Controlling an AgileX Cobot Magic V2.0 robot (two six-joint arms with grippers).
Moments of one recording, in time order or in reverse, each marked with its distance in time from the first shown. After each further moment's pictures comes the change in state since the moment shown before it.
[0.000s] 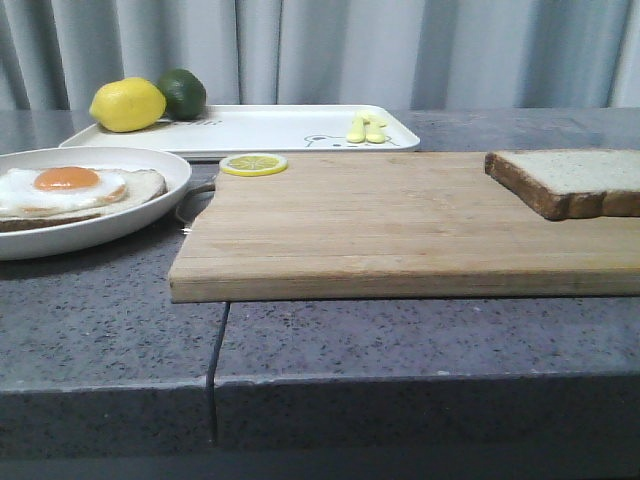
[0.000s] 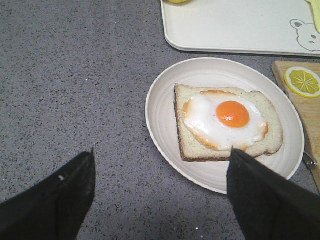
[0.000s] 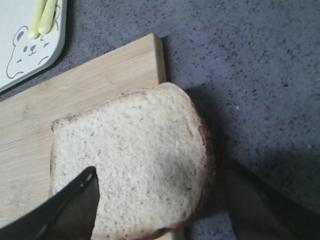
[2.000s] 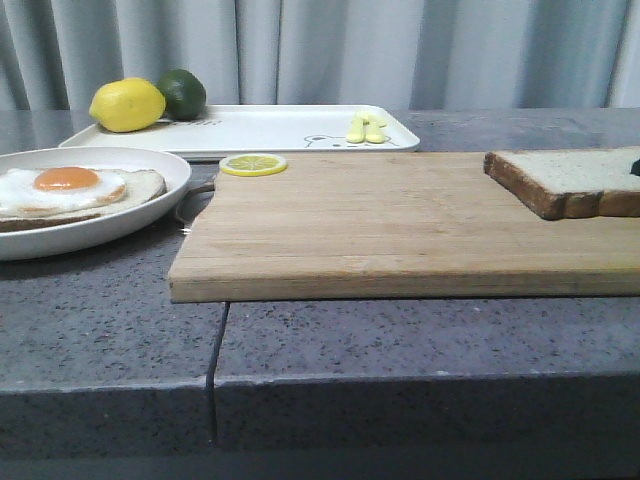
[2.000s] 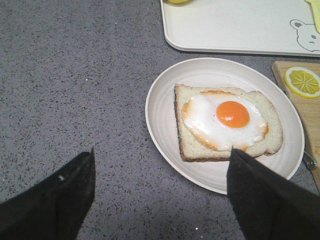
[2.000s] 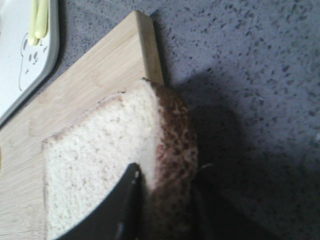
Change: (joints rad) left arm 0.000 0.000 0.000 0.000 0.000 0.000; right arm -0.002 0.236 0.019 0.292 0.062 -0.170
